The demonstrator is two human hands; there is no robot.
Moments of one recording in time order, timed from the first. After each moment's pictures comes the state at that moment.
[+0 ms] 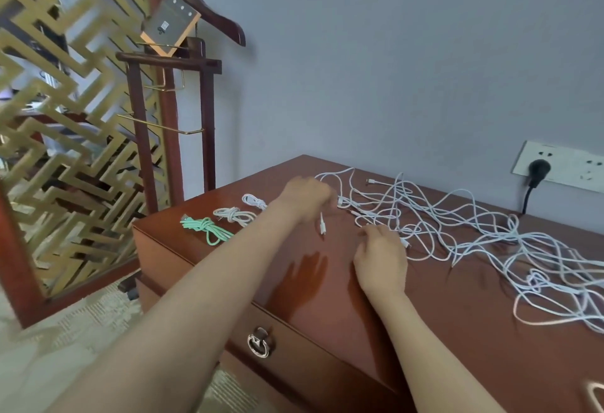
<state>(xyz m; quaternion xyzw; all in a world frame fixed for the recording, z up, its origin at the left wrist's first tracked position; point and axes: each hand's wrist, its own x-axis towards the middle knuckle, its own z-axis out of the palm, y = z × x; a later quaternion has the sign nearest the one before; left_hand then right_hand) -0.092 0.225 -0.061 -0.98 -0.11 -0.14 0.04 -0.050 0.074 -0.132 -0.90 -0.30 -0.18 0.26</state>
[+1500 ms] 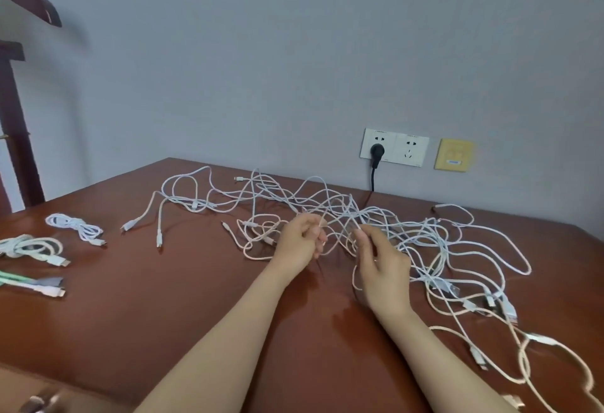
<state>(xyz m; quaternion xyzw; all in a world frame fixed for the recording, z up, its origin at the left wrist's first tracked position) 0.019 0.013 -0.122 -0.71 -0.02 -0.22 -0.67 0.025 -0.124 -0.130 -0.77 -0.28 -0.34 0.47</state>
